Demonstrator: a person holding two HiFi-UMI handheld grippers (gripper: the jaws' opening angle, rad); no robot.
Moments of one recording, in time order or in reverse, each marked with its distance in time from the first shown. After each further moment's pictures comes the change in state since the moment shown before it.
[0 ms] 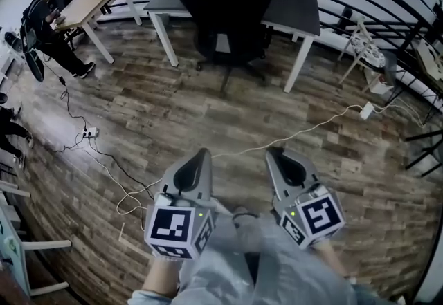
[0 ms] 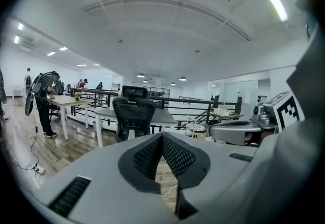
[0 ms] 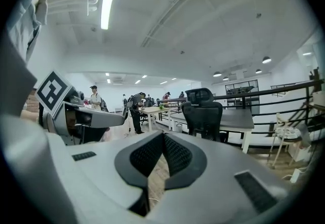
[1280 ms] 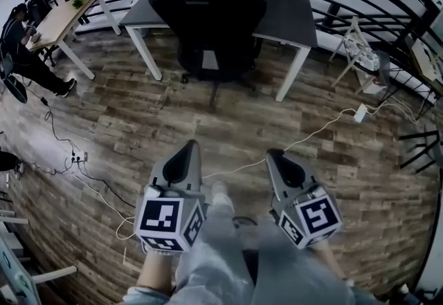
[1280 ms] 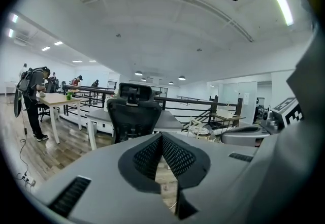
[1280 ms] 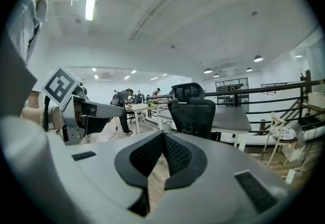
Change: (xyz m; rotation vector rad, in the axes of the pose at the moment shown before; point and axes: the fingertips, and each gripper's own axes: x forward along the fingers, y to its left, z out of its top) left arm 0.162 0.093 0.056 -0.005 0.010 -0.051; right arm 0.134 -0.090 0.022 0.029 0.048 -0.114
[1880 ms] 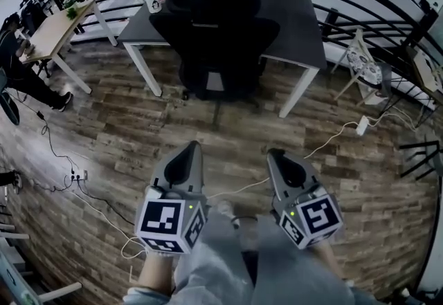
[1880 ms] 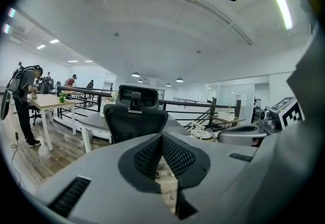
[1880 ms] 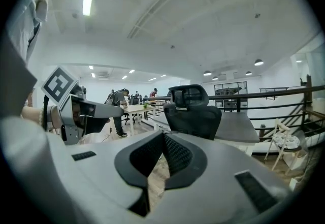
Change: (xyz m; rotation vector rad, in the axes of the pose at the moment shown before) left arm 0.089 0.079 0.052 0.010 -0.023 -0.050; right arm 0.118 -0.023 0.052 -0.027 -0.018 -0.036
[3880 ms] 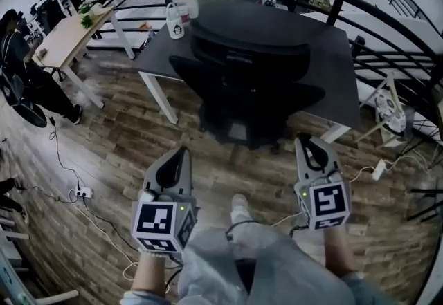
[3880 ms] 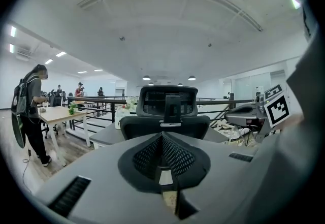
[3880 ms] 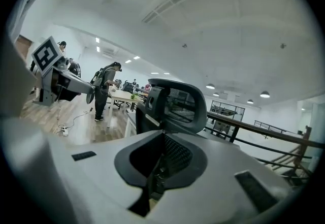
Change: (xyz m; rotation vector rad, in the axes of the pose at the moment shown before) left arm 0.160 0.178 0.053 0.058 -0.002 0.158; right arm 0.241 -0.138 0.078 -0.335 0.007 -0.116
